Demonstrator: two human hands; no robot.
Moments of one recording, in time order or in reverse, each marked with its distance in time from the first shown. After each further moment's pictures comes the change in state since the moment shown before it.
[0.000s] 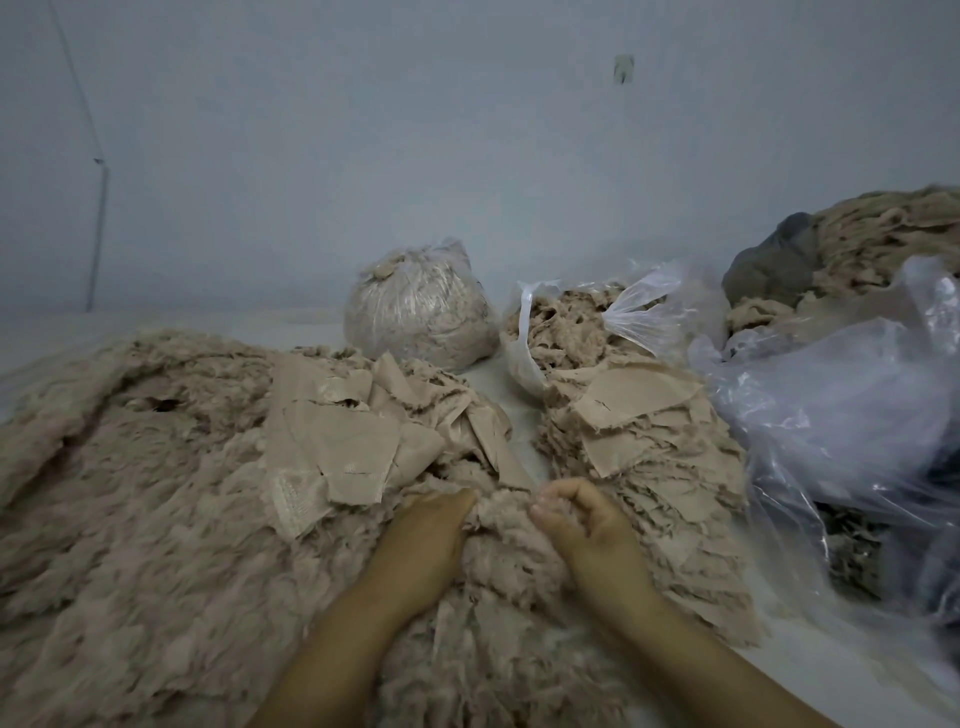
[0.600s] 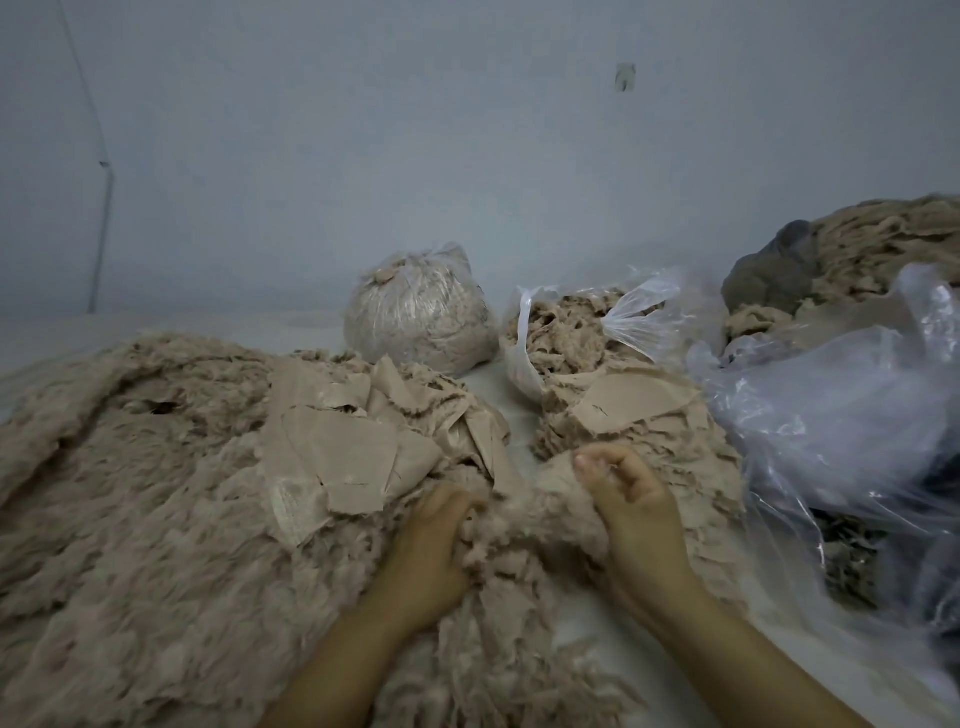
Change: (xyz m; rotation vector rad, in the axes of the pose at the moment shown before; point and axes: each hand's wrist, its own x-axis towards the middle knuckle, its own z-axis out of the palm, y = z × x) left_hand -0.004 0.004 0.009 -0.212 0.100 -0.029; right_hand 0.011 -0.023 -0.021 0.188 0.196 -0.083
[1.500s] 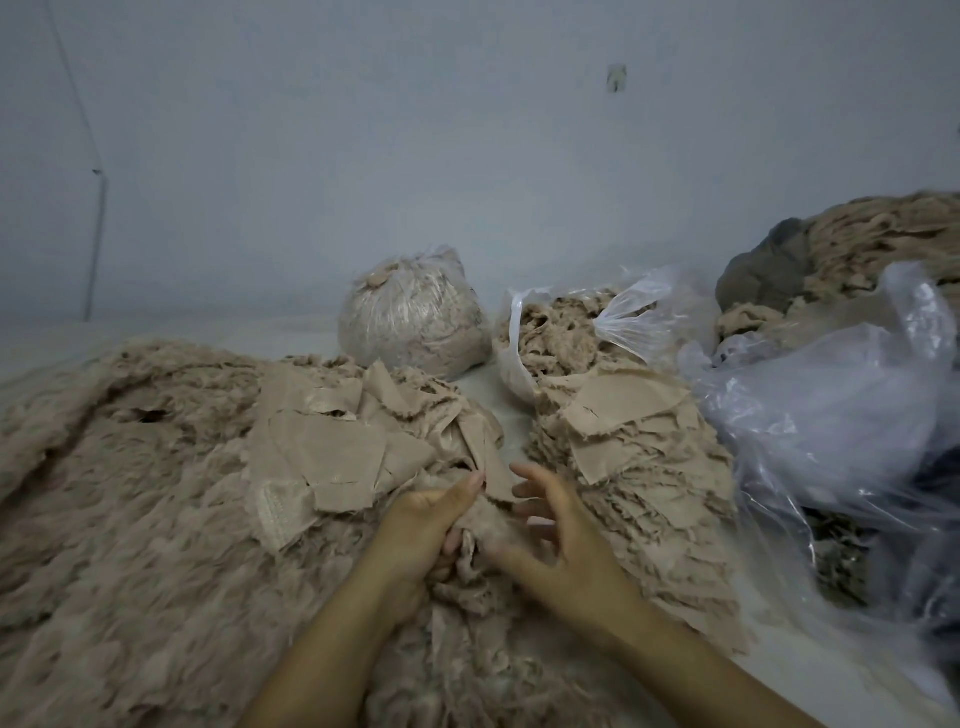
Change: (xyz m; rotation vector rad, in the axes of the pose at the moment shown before) left_hand 0.011 0.045 -0.030 -1.001 -0.035 -0.618; right_hand -0.016 0.024 0.008 -0.509 -0.442 -0.112
